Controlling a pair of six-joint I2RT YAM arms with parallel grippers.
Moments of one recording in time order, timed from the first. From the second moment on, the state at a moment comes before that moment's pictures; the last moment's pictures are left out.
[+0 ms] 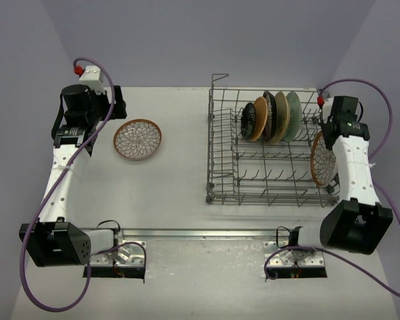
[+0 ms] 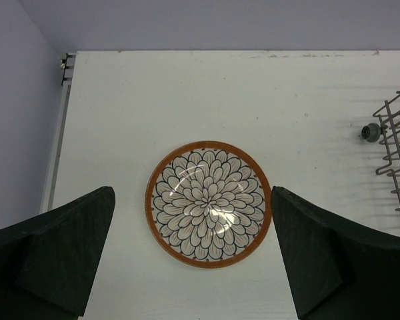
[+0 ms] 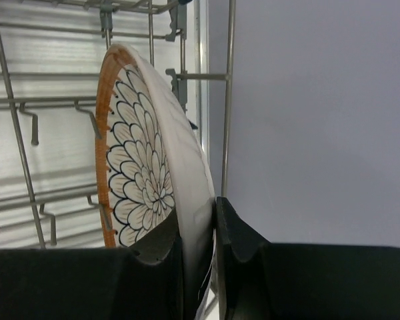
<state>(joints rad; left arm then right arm) 0.10 1.22 1.23 -0.34 0.09 -0.01 -0.24 1.36 1.24 -0.76 0.32 -0.45</state>
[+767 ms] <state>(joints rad) 0.10 1.22 1.25 -0.37 0.48 -0.08 -0.21 1.19 1.61 -0.81 0.00 -0.28</state>
